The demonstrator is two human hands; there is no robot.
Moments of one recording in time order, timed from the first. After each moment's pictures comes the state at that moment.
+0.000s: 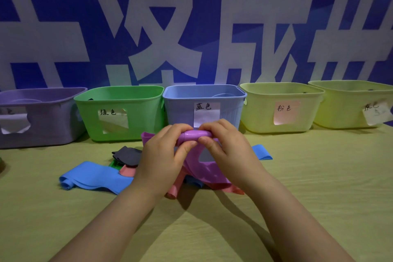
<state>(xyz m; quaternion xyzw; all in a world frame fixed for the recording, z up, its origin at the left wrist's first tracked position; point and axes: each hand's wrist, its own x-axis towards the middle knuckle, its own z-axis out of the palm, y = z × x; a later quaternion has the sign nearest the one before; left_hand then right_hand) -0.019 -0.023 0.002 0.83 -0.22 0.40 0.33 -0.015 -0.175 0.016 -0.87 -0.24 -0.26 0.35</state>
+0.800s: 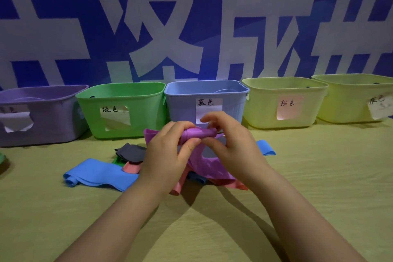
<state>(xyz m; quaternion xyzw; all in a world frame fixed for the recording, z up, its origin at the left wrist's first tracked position) -0.020 -0.025 0.000 0.83 -0.21 0.39 0.33 -0.015 -0.177 0.013 -0.85 -0.25 -0.27 0.39</state>
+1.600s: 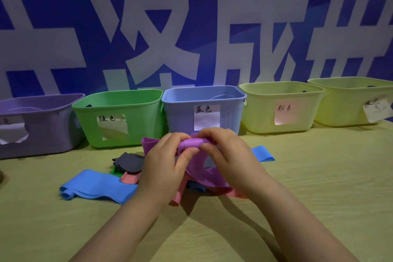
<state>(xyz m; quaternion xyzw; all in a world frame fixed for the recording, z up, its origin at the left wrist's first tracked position) -0.015 -0.021 -0.004 0.83 -0.21 0.38 0.34 -0.017 -0.175 0.017 -0.87 -0.26 -0.24 0.34</state>
